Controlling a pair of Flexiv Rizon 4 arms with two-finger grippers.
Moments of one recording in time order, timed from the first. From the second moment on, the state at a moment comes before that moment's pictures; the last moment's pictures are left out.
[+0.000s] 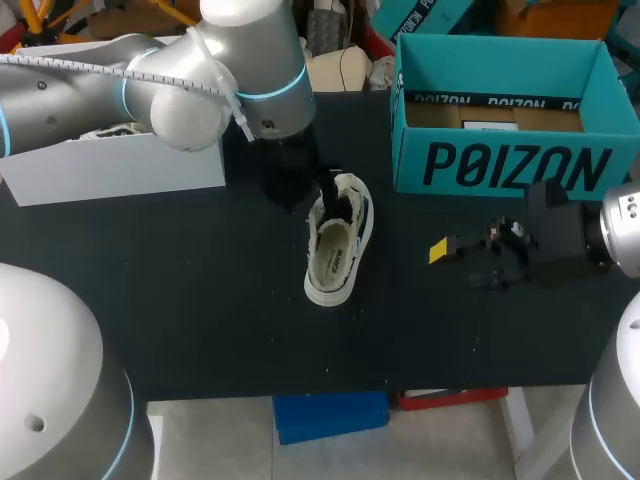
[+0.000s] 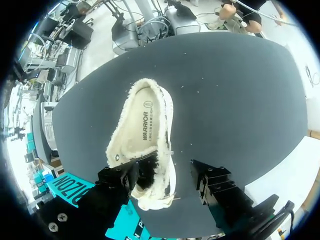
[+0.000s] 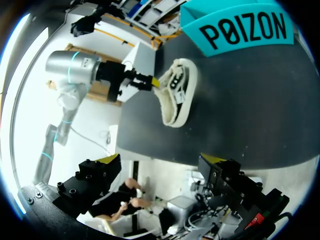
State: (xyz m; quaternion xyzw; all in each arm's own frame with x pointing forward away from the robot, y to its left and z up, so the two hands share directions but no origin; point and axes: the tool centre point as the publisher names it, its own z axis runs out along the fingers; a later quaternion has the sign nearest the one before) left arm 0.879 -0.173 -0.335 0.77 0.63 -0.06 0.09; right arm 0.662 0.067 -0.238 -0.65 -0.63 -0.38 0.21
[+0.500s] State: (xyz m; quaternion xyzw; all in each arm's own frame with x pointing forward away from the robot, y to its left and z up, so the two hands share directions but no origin) left arm 0.877 -0.169 -0.362 0.76 0.64 -0.03 0.07; right arm 0.662 0.067 -0.238 -0.65 -0.63 -0.38 0.21
